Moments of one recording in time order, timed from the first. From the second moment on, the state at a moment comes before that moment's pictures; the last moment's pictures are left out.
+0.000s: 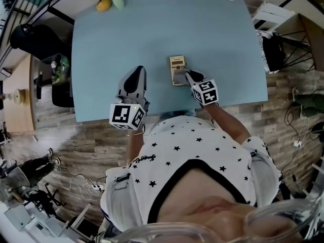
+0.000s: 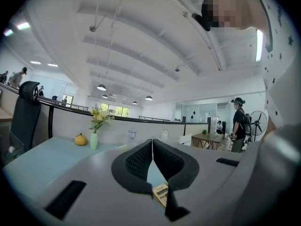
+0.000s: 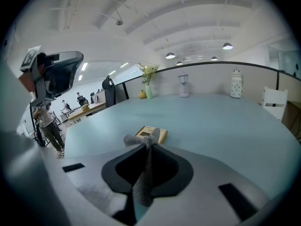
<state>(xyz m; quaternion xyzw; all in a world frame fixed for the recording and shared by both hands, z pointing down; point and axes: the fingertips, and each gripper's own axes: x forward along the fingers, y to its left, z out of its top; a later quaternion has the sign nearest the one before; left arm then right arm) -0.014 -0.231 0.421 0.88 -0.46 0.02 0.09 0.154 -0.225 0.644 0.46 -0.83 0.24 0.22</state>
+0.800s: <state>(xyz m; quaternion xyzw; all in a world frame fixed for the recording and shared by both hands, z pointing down) 0.006 -0.236 0.421 0.90 -0.43 0.03 0.09 0.194 -0.218 0.655 0.51 -0.79 0.25 0.22</state>
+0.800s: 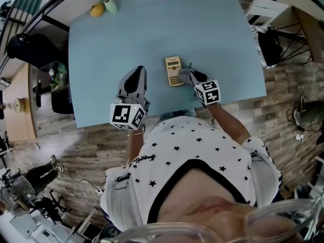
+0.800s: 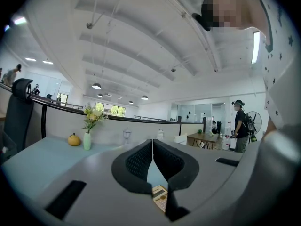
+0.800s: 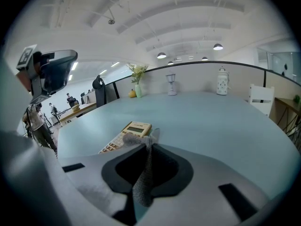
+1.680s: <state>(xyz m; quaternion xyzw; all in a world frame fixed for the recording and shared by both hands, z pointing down) 0.000 -0.241 0.416 0.90 -0.44 0.02 0.08 0.211 -0.274 0.489 0.55 -0.82 0.18 -0.02</state>
